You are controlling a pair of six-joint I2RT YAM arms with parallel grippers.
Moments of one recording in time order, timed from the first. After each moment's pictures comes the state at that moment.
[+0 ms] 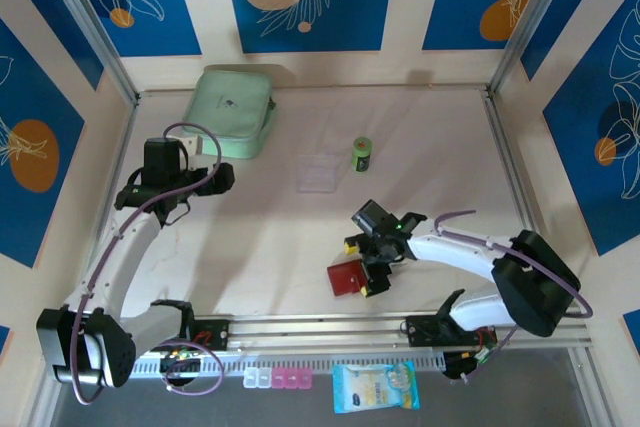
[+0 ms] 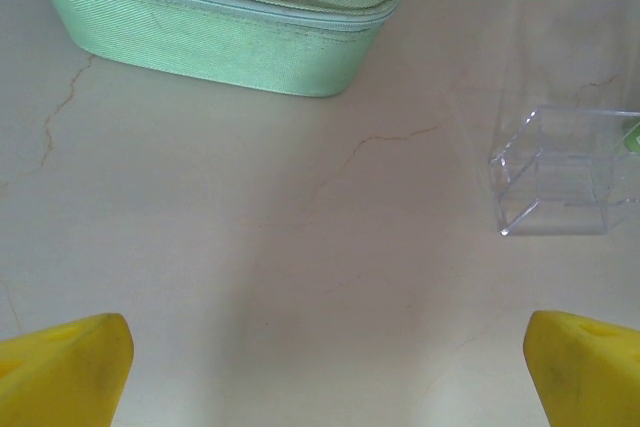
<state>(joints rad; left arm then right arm) -0.09 1.10 0.92 -0.58 0.15 -0.18 0.78 1.35 0.64 -0.60 -0.28 2.05</state>
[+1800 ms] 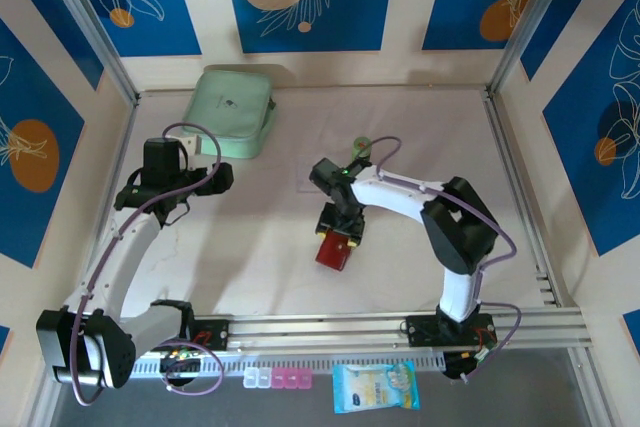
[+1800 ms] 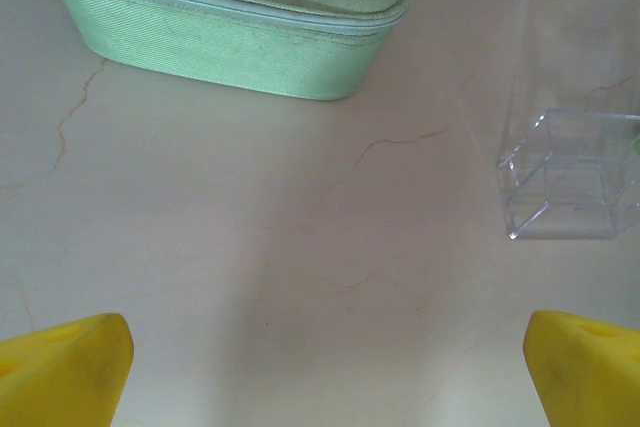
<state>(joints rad) -0.09 1.09 0.92 -0.58 0.14 -0.18 0.80 1.93 1.38 -1.00 -0.13 0.91</state>
